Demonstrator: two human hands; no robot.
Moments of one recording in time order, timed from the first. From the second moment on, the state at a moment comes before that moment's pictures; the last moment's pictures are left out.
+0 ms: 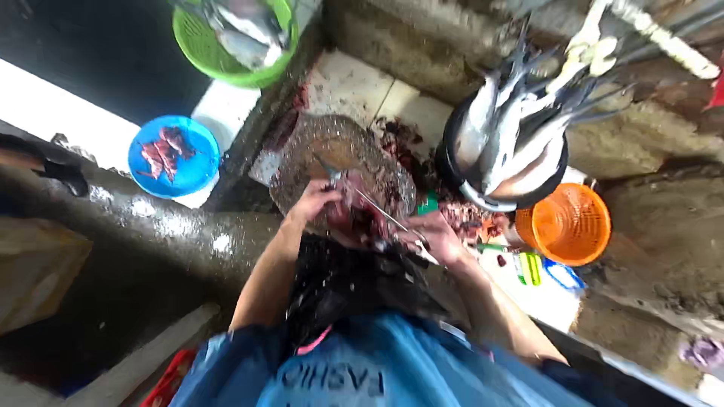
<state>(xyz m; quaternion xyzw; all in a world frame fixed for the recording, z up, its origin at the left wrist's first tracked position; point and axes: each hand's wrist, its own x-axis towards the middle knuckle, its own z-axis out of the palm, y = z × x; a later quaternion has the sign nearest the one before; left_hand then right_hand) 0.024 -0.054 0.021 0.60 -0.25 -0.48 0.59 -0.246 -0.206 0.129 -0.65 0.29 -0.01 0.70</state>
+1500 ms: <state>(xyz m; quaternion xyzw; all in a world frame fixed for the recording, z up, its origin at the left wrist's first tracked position) 0.013 -0.055 0.023 0.52 -0.28 -0.50 0.63 -0.247 -0.181 0.131 -0.62 0.30 0.01 0.72</state>
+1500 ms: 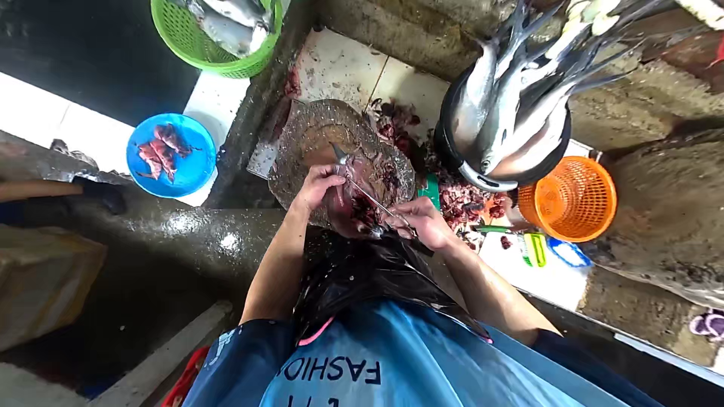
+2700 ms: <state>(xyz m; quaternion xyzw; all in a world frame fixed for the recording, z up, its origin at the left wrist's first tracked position) 0.011 -0.053 0.033 0.50 -0.25 -0.59 0.59 -0.287 -0.230 0.133 -0.66 0.30 -0.10 0.68</state>
